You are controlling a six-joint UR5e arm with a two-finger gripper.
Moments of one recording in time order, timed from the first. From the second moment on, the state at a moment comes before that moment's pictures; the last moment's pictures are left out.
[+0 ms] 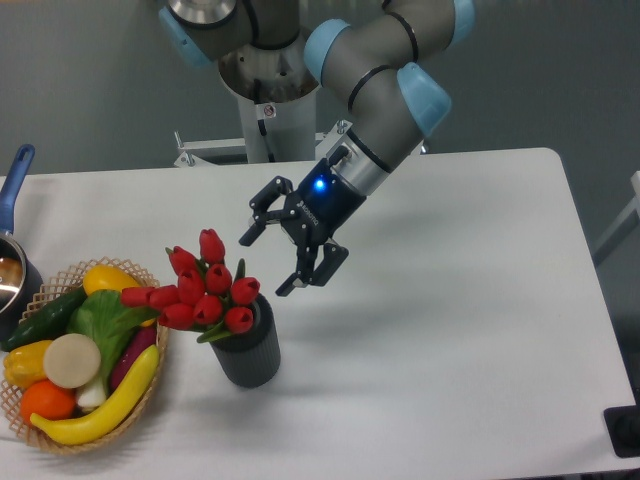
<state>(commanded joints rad) 2.61 -1.73 -1.91 -1.06 0.55 1.56</state>
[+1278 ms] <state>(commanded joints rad) 2.52 -1.85 -1.82 -1.00 0.55 1.45</state>
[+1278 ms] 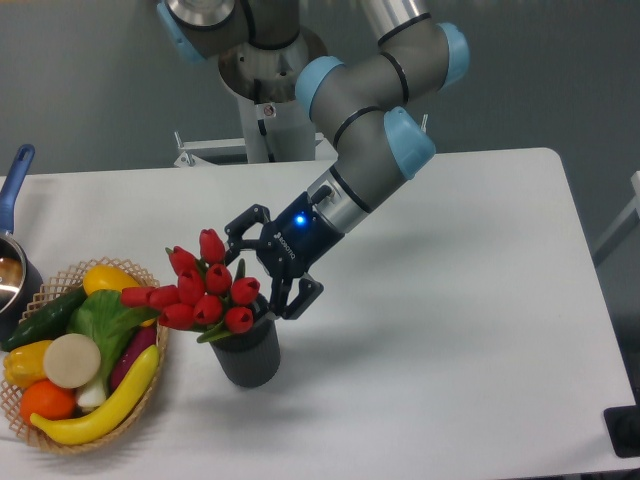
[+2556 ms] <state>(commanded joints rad) 2.52 -1.85 -1.82 -1.00 0.55 1.45</state>
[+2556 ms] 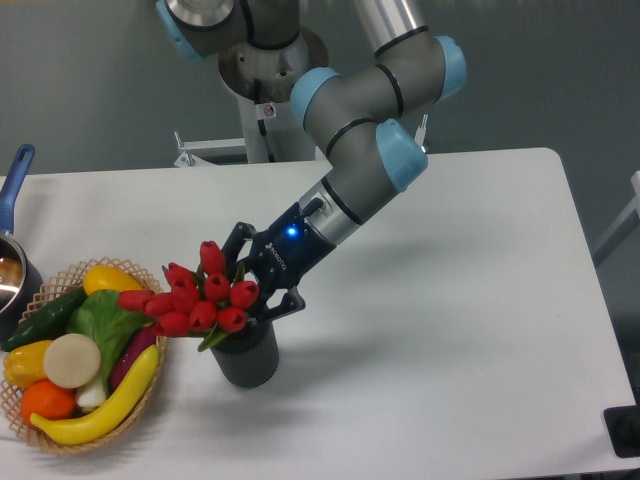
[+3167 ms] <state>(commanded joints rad) 2.54 -1.80 -1.81 -1.00 0.48 1.36</state>
